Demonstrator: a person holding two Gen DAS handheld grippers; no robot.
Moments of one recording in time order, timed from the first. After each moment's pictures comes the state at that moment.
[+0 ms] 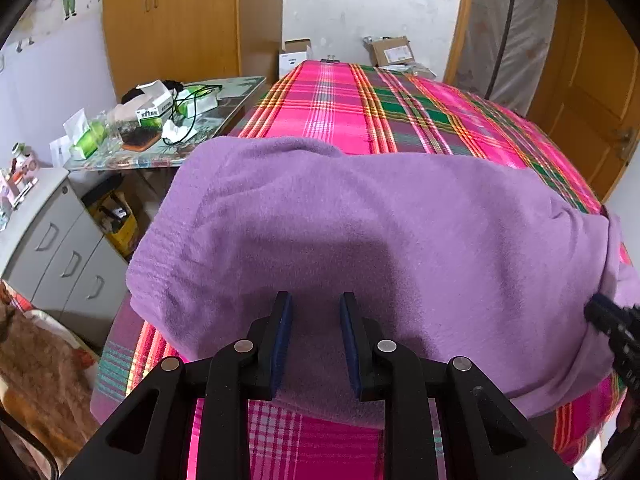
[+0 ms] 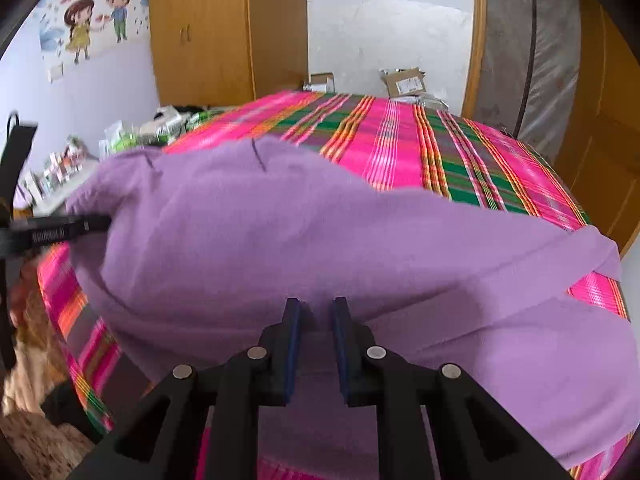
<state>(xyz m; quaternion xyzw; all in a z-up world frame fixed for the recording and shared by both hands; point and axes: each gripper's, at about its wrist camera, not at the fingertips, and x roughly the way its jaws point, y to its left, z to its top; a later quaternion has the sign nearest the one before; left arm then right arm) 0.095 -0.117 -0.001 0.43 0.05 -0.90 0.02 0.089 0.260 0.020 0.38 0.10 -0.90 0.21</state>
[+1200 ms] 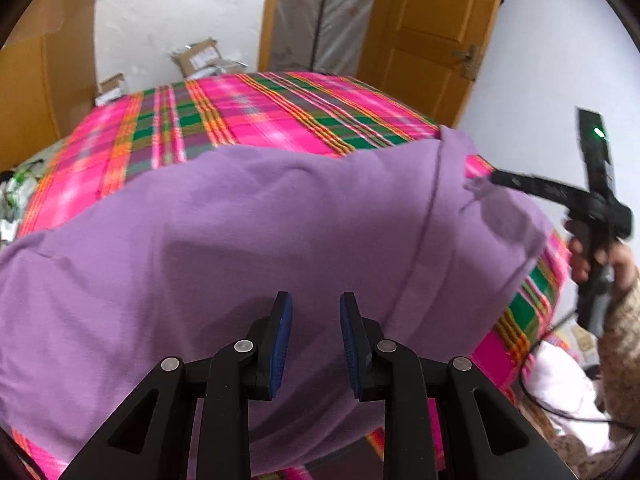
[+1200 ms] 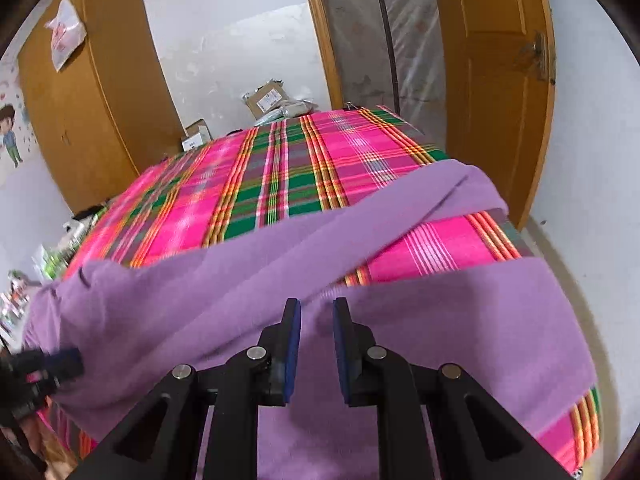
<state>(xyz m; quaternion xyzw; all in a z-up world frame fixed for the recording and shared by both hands) 0.097 0.037 0.012 0.41 -0.03 -0.87 -0.28 0.039 0.440 0.055 0.37 -0.09 -0.92 0.06</state>
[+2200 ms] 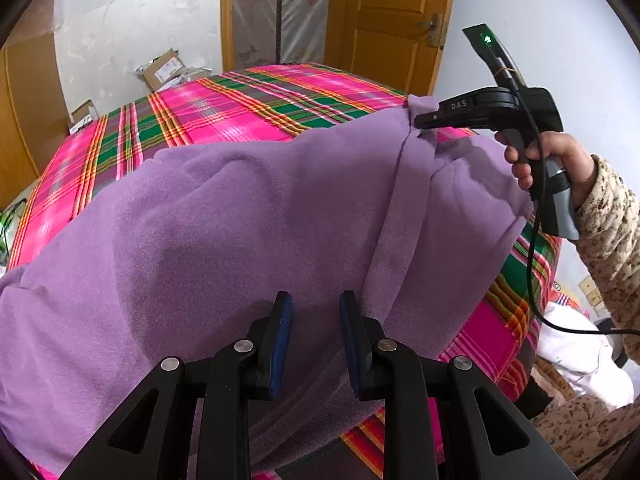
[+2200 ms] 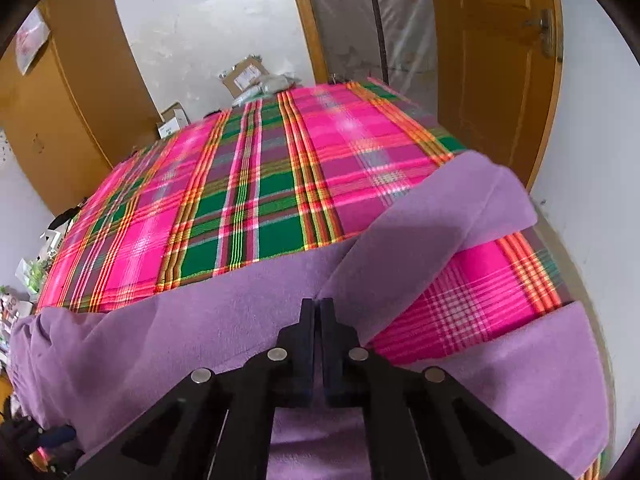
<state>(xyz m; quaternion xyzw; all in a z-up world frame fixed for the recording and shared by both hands) 0.113 0.063 0.005 0.40 -0.10 -0.86 -0.31 -0.029 0.436 0.042 0.42 -0.08 -0.90 0.03</state>
